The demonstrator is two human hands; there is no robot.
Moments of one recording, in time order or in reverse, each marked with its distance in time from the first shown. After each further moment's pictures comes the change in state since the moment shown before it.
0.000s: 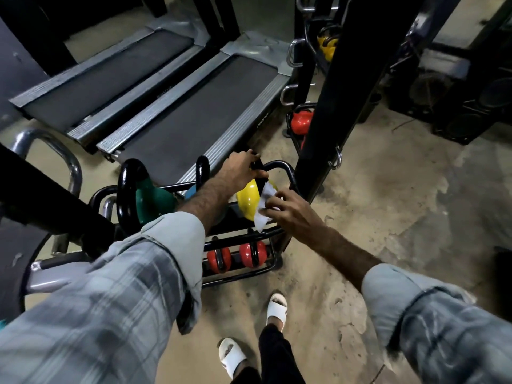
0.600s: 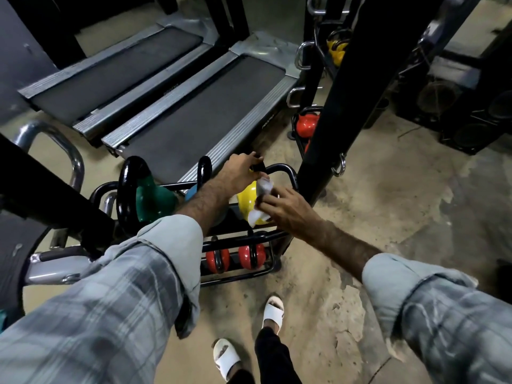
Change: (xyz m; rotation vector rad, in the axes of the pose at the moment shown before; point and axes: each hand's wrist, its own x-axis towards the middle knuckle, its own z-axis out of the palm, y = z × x) left_hand 0.008 -0.009 0.005 -0.021 0.022 0.002; right_hand 0.022 0.012 0.001 -0.083 -0.150 -0.089
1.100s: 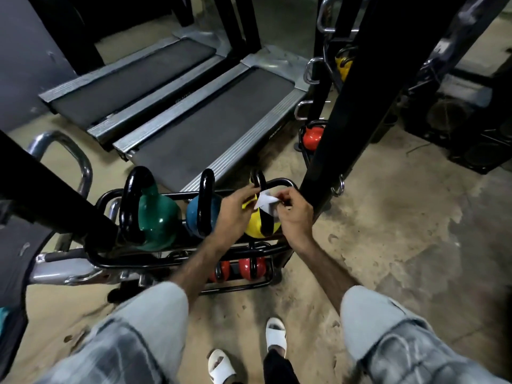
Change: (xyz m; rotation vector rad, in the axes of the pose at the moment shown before) left_hand -0.064 0.006 0.040 -0.596 0.348 -0.003; right_hand 0.025 -0.009 -0.014 0.920 0.431 1.084
